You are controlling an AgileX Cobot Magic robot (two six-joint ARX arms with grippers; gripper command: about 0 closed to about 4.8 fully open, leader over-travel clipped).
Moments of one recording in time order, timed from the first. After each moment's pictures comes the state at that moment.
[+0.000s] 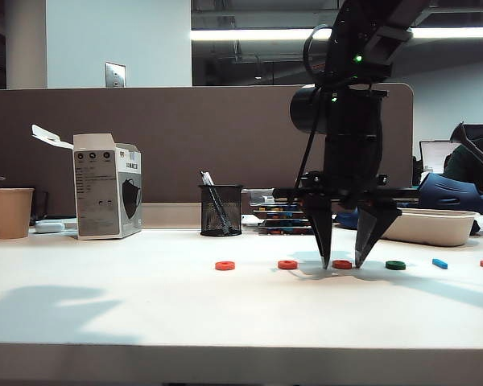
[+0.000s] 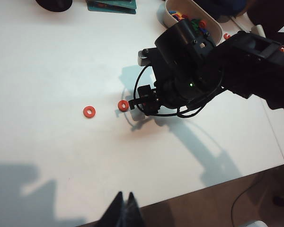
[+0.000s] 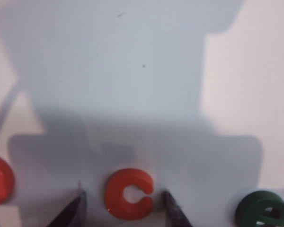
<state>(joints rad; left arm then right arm) -0.91 1.19 1.61 -1.09 -0.24 -0.64 0.44 2.08 1.61 -0.88 0.05 0.34</state>
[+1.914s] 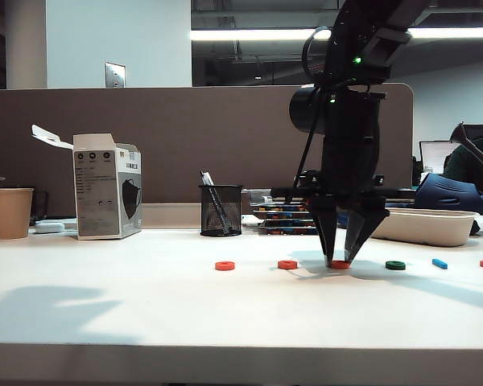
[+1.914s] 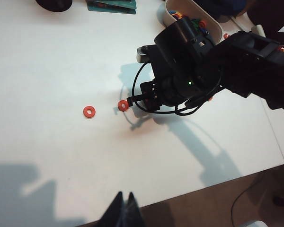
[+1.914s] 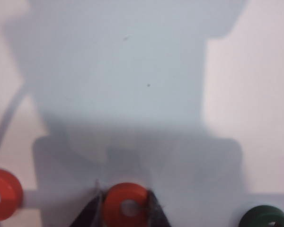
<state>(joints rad) -0.91 1.19 1.61 -1.09 -0.24 -0.64 0.44 2.09 1.61 -0.85 0.05 0.34</state>
